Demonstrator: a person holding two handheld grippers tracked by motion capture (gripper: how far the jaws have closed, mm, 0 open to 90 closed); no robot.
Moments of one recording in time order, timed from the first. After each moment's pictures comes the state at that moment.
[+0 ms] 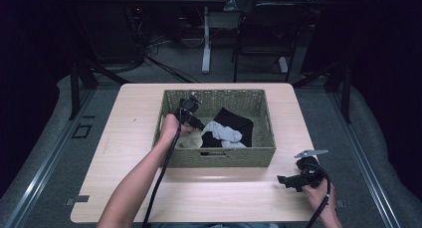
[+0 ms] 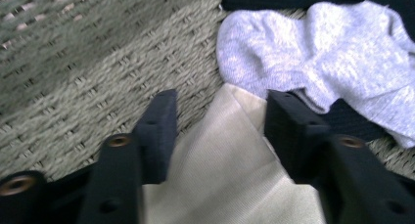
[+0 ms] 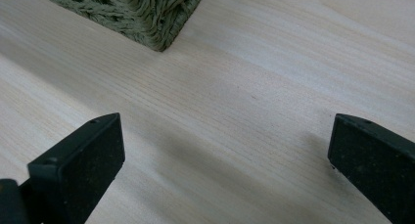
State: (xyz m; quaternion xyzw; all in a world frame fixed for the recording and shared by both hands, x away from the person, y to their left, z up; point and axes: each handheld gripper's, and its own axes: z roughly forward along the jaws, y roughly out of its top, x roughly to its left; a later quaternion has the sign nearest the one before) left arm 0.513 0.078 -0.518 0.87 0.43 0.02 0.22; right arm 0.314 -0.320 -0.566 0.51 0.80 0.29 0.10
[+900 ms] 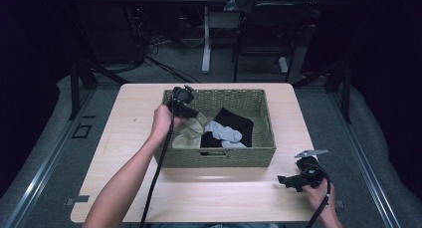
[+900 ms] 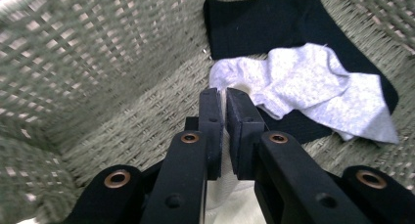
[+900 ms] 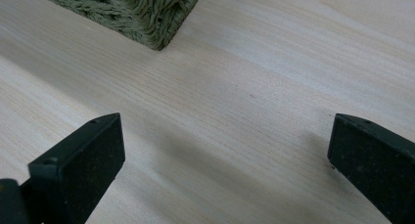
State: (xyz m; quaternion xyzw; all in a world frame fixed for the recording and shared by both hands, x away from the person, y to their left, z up) left arm 0.483 0.091 -0.442 0.88 0.38 0.10 0.28; right arm 0.314 -0.320 -0.566 0.51 0.80 0.29 0.10
